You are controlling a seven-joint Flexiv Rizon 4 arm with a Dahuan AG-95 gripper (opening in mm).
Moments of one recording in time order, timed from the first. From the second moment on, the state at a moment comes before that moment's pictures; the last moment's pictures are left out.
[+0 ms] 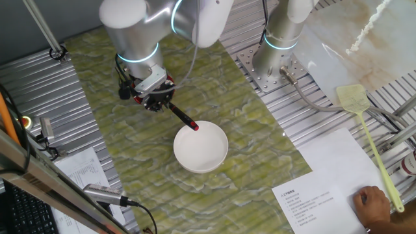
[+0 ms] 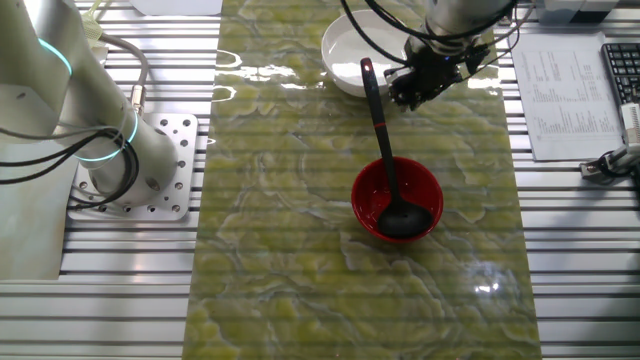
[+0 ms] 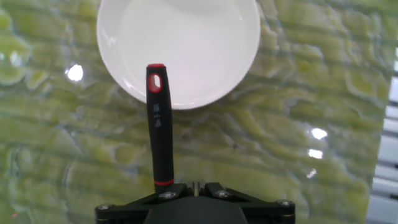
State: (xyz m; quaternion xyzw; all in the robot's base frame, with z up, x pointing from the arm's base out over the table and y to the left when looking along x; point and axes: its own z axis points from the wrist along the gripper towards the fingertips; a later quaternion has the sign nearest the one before) arm 0.508 0.057 0.125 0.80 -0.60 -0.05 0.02
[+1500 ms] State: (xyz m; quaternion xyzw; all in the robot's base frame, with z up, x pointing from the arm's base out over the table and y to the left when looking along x) arm 0.507 0.055 0.123 0.77 -0.64 -0.02 0.02
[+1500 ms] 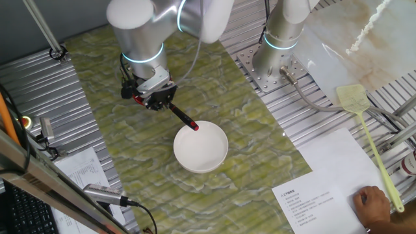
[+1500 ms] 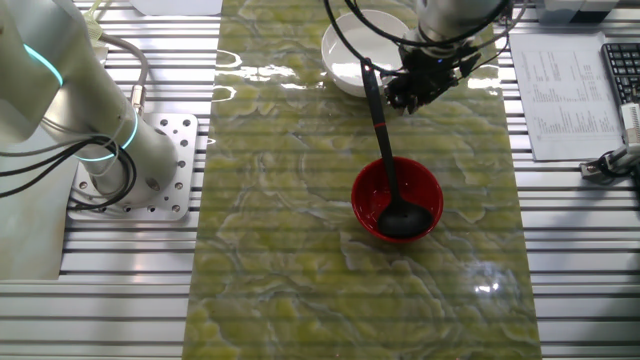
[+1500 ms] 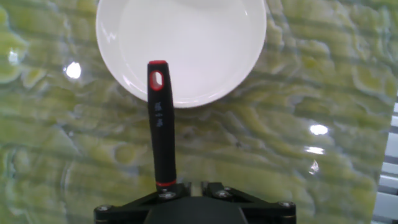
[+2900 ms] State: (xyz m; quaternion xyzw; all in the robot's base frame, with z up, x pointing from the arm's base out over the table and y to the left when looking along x) arm 0.479 0.073 0.121 0.78 -0.62 -0.01 -0.01
